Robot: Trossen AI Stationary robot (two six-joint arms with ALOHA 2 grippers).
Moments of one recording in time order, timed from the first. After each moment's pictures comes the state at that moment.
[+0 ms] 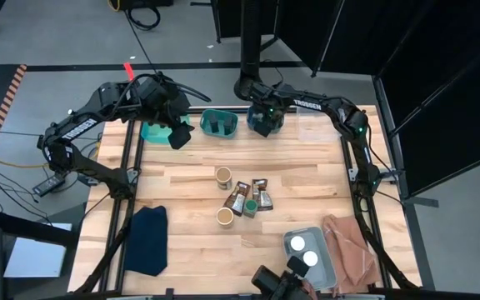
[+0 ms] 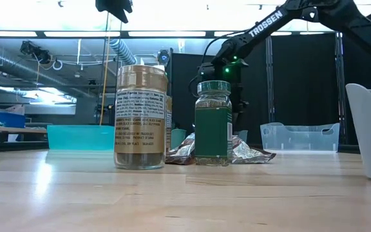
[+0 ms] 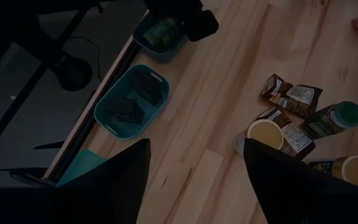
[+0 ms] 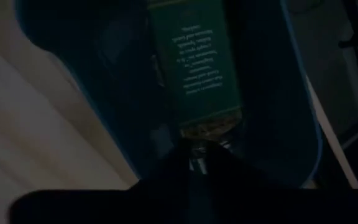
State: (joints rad) left arm 0.35 1.35 1.78 -1.31 -0.11 -0.06; right arm -0.63 2.14 1.75 -1.02 0.17 0.00
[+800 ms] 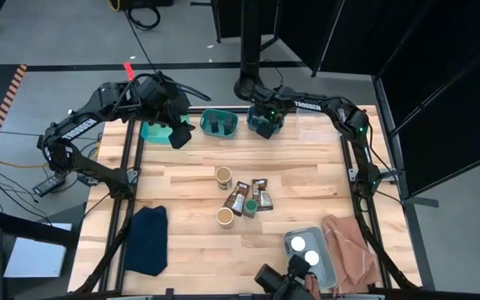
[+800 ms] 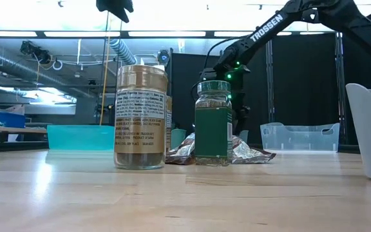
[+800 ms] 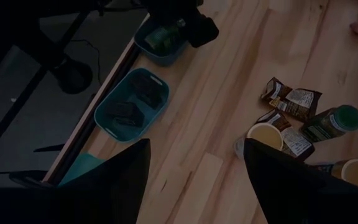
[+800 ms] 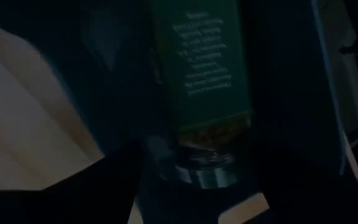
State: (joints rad) left arm 0.35 1.35 1.78 -1.30 -0.11 -0.06; right arm -0.64 2.14 1.67 -0.95 0.19 -0.05
